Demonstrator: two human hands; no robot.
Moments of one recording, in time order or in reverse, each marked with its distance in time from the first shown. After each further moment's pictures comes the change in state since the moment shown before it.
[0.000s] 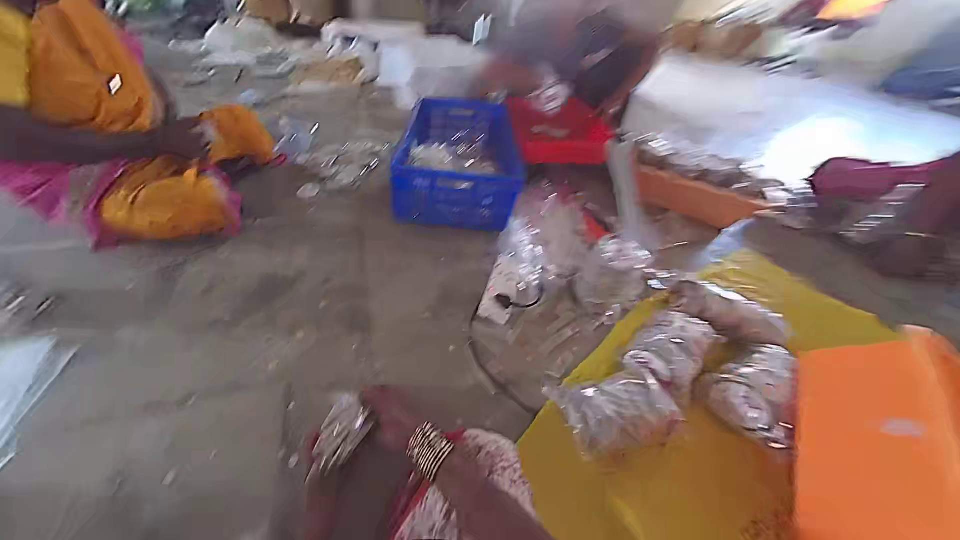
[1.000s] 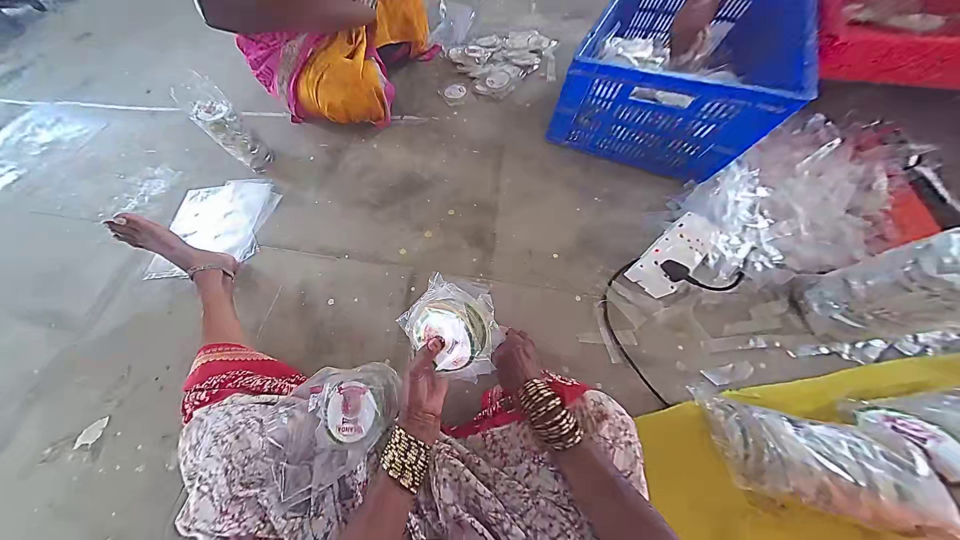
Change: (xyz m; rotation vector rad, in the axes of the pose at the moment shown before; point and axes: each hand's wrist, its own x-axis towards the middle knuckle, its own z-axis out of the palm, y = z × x) left_hand -0.023 0.099 0.025 -0.912 0.384 -0.311; right_hand -0.035 -0.033 -0.001 -0.603 -0.125 0.401
